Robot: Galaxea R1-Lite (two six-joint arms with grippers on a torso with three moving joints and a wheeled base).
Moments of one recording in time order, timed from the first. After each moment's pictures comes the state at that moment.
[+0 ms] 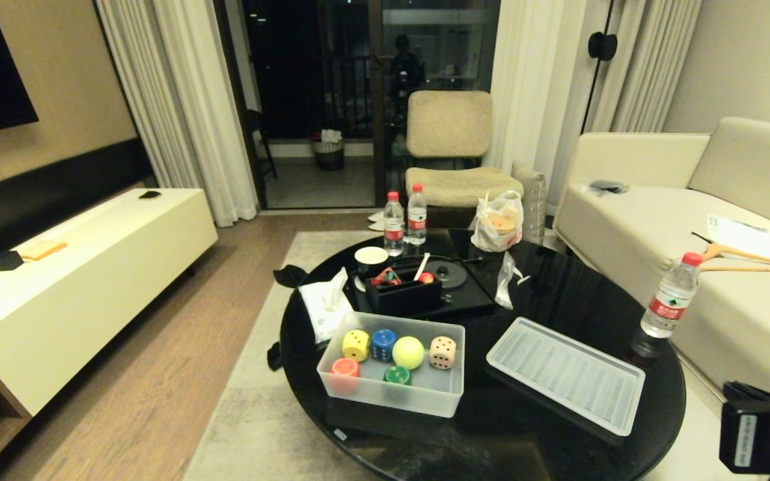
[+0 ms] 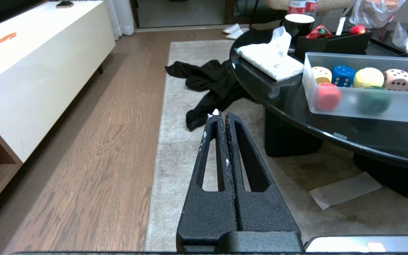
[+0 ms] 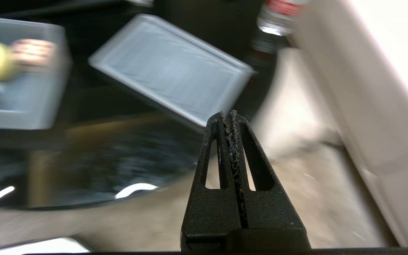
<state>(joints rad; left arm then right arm) 0.00 0.00 0.00 -0.01 0.00 -0.01 0.20 0.98 -0.44 -0.14 -0.45 0.03</state>
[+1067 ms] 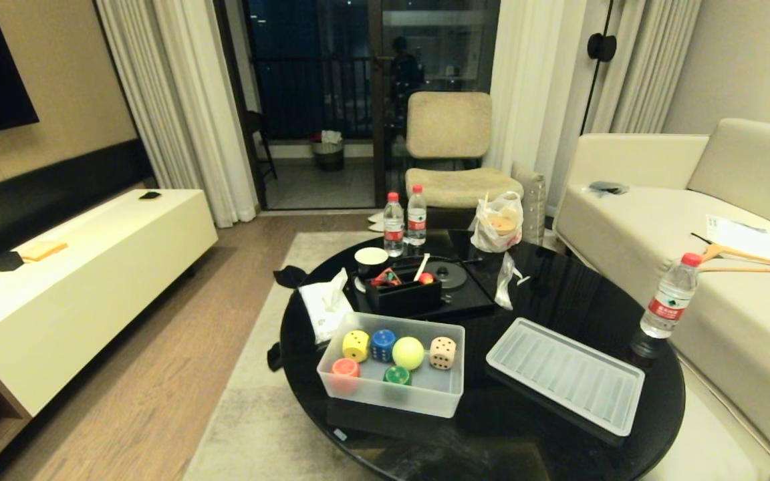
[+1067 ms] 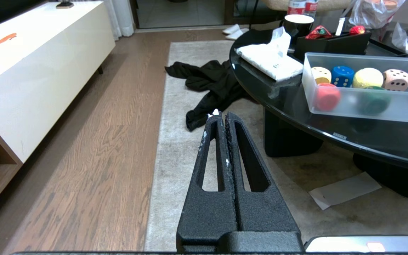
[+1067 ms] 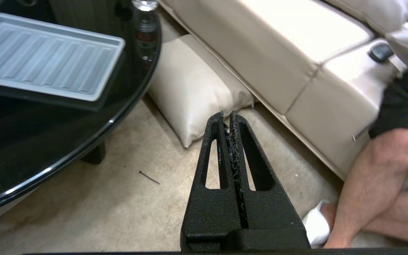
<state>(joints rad) 0.00 0.00 0.00 -0.01 0.00 -0.01 -0.08 0.37 -0.20 0.12 -0.58 0.00</state>
